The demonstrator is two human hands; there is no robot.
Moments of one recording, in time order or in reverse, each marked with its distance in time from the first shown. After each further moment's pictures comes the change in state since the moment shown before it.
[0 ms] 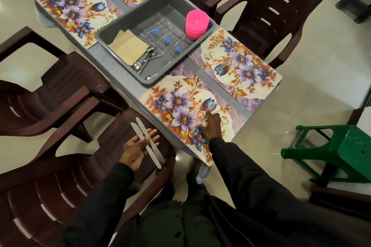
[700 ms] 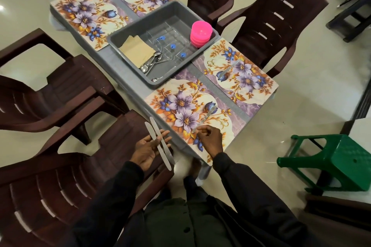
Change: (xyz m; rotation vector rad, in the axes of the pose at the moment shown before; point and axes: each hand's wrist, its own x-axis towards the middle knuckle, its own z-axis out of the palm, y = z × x) left_hand -0.032 -0.010 0.013 -0.009 -0.130 0.000; right_hand -0.095 -0.048 -0.034 0.468 -0.002 -0.018
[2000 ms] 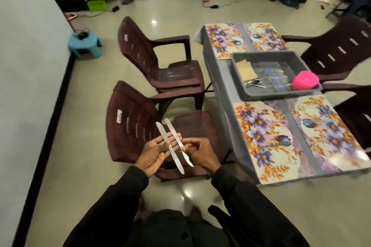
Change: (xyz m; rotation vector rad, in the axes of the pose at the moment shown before) left_hand -0.257 -0.070 -0.157 -0.405 0.100 0.470; right_hand -0.258 -0.086 0.133 -0.103 -0.892 -0.390
